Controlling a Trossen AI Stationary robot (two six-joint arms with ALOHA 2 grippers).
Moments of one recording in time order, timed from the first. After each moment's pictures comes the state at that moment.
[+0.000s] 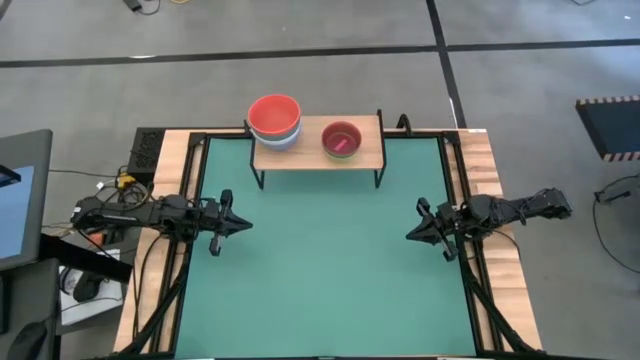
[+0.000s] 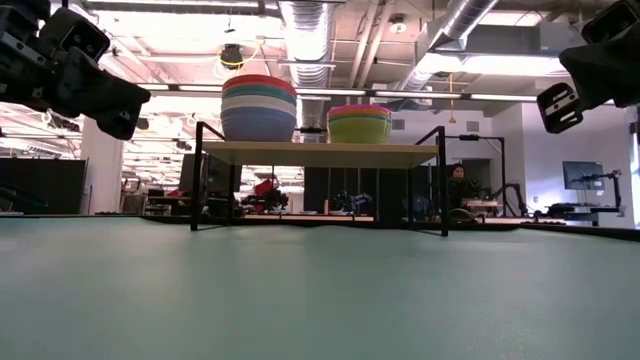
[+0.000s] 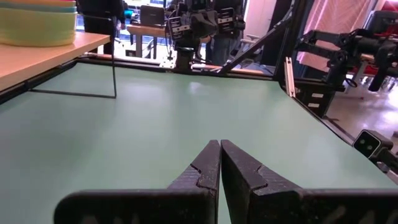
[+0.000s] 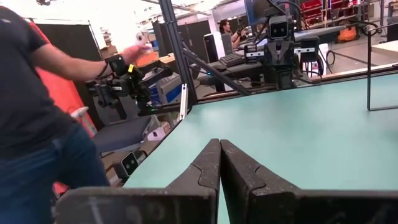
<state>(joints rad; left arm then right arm) -0.07 0.07 0.01 0.03 -0.01 -0.13 0.20 0.00 0.01 0.04 -0.10 0.26</state>
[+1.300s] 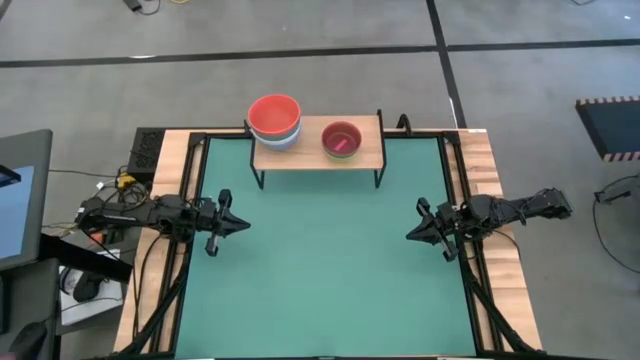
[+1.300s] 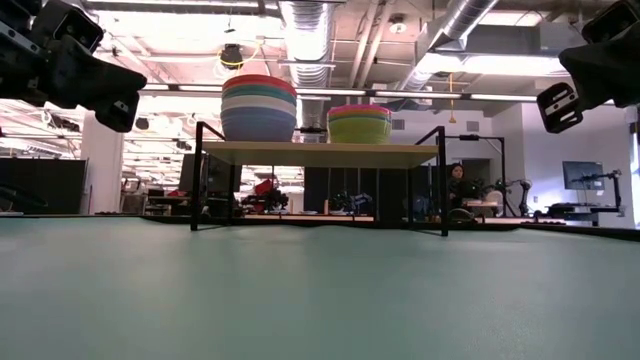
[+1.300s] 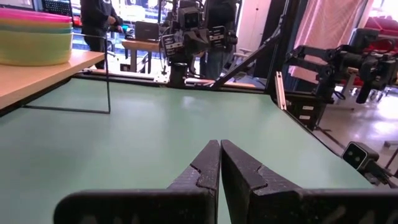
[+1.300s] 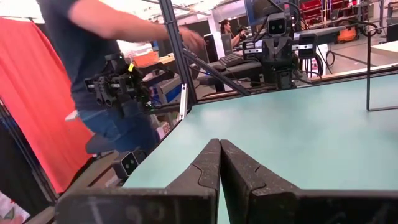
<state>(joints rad) -0.09 0.00 0.01 0.03 -0.01 -0.13 0.20 0.00 0.01 0.04 -0.10 0.26</state>
